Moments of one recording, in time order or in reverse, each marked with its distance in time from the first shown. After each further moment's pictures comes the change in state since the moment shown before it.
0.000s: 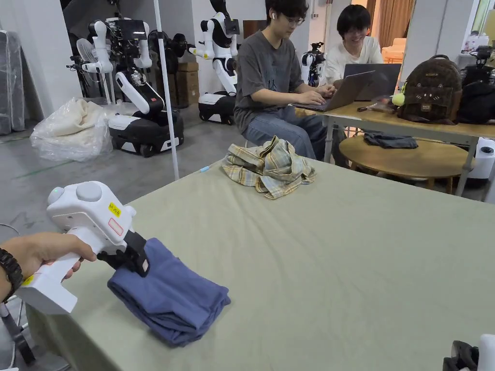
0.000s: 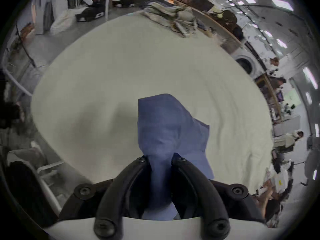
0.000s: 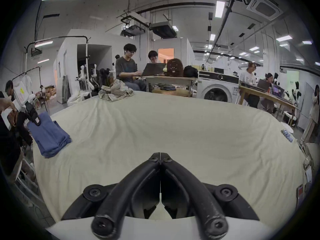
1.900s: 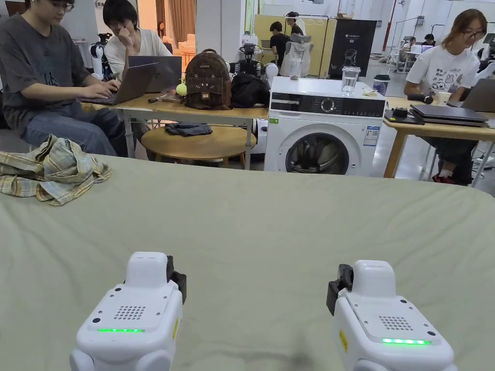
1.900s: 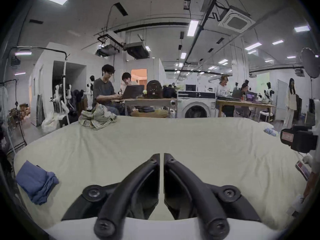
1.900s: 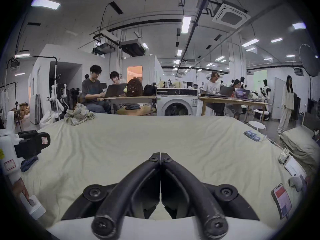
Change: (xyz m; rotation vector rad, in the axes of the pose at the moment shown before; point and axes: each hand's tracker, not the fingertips) left arm 0.427 -0.208 -0.096 1.003 -0.139 -0.377; right arm 0.149 -0.007 0.062 0.192 -0.300 -0.116
